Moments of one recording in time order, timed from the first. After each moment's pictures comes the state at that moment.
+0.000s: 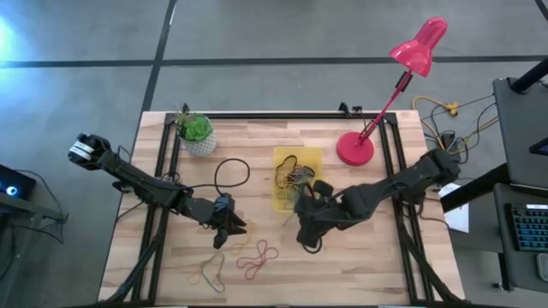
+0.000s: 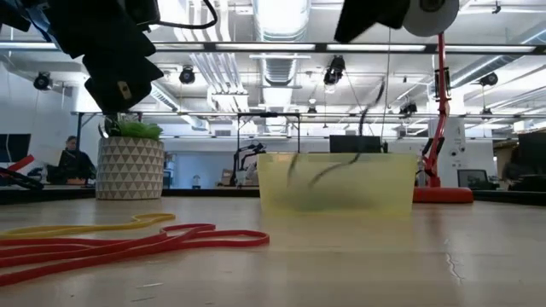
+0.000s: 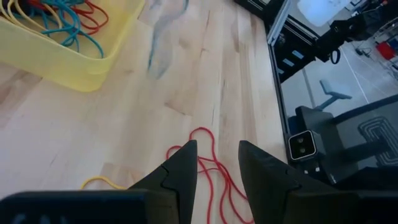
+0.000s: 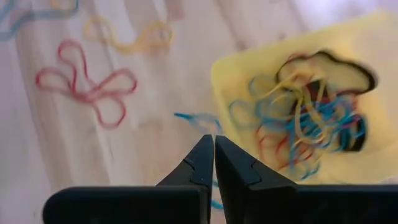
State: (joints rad) left arm -0.43 1.17 0.57 0.12 -0.14 -0.73; right arm 0.40 1.72 1.53 -0.94 0.38 0.69
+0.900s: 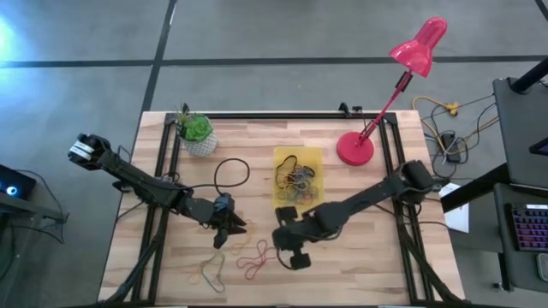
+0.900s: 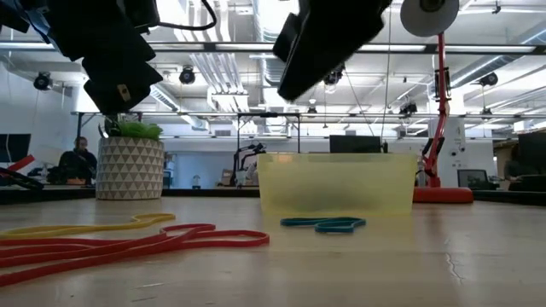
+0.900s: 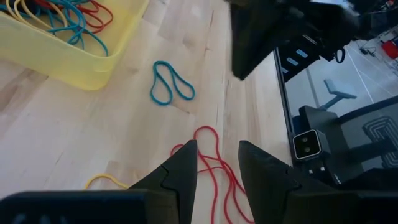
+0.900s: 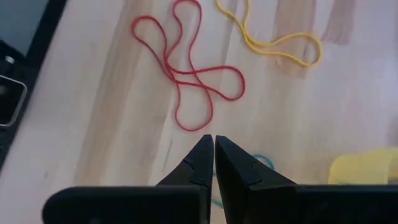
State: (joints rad) left arm -0.43 1.17 0.56 0.12 -0.15 -0.73; right arm 0.40 1.96 1.52 -0.58 0.05 0.17
